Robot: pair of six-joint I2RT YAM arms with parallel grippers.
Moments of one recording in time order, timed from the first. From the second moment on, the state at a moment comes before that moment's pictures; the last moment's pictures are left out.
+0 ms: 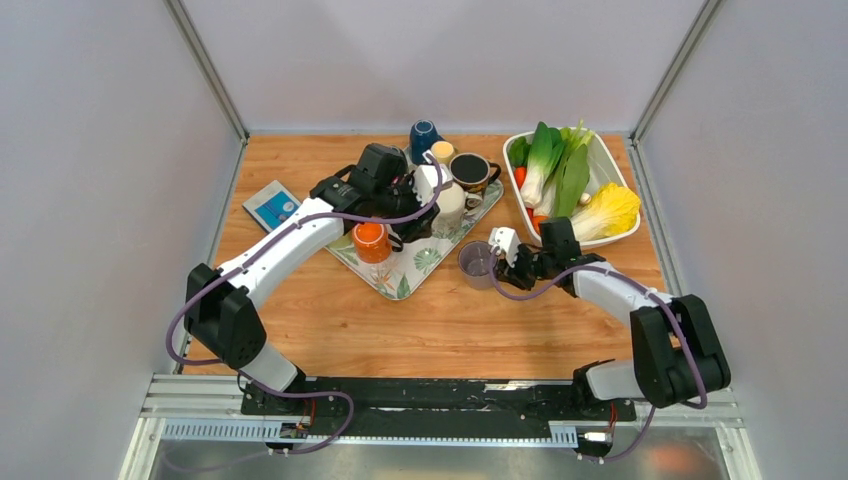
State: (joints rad) left arm -0.61 1.56 1.42 -0.62 0.40 0.37; right arm 0.29 1.34 0.61 -0.14 -0.59 -0.74
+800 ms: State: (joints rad) left arm -0.61 1.55 1.40 -0.63 0.38 0.40; right arm 0.25 1.48 0.75 -0.36 -0.63 -0.96
